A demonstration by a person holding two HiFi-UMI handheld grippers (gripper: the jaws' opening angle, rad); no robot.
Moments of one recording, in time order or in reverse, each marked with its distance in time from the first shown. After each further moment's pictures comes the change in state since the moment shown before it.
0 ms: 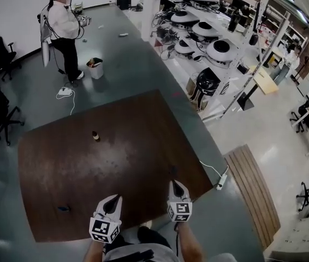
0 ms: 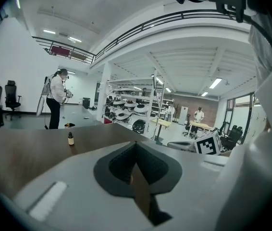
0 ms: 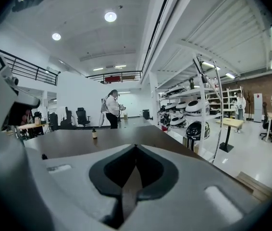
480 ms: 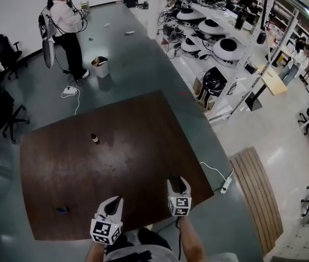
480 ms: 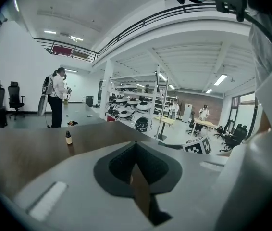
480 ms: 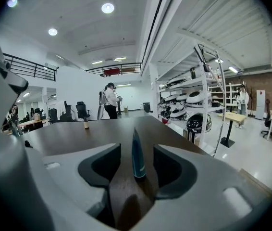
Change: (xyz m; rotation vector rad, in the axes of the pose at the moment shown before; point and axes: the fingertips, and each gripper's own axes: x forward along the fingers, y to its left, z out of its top) left arm 0.032 -0.009 0.003 -0.003 0.034 0.048; right arm 0.058 -0.041 -0.038 0.007 0.092 0.018
